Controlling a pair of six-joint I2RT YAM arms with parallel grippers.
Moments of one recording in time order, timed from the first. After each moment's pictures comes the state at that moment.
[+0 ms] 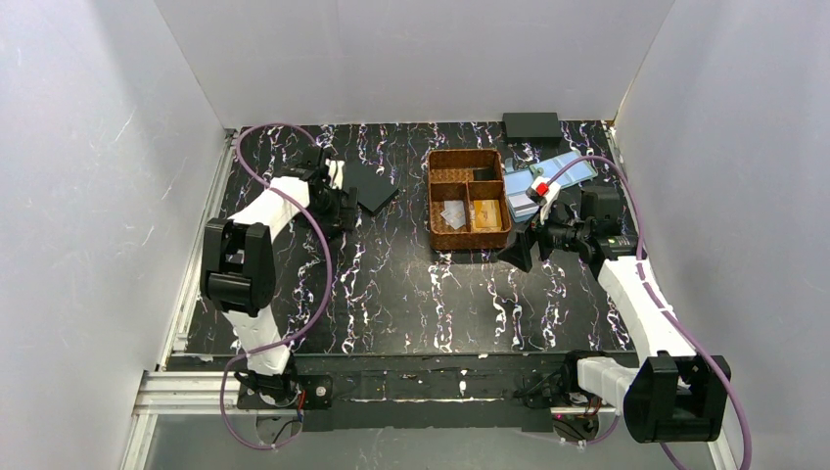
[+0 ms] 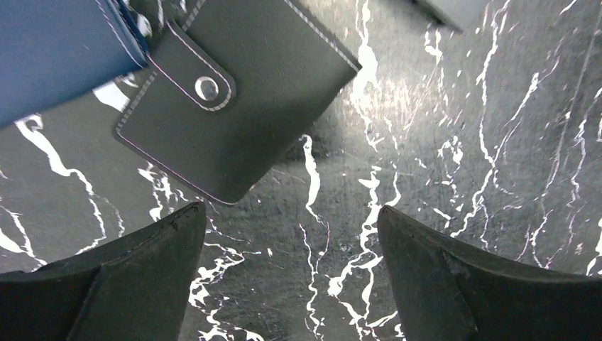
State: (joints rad) left arm -0.19 1.83 1.33 -0.71 0.07 -0.06; right arm 0.07 1.09 0.79 -0.42 -0.87 -0.39
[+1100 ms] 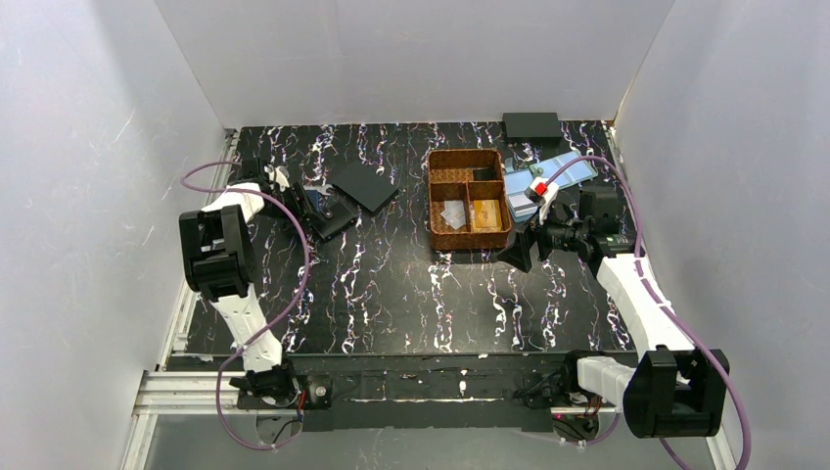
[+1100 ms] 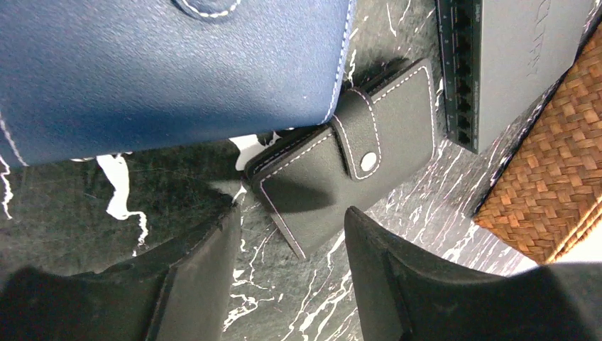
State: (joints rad) left arm 0.15 1.96 1.30 -0.55 0.47 -0.32; right arm 0.07 1.11 0.79 -0.42 -0.88 -0.40
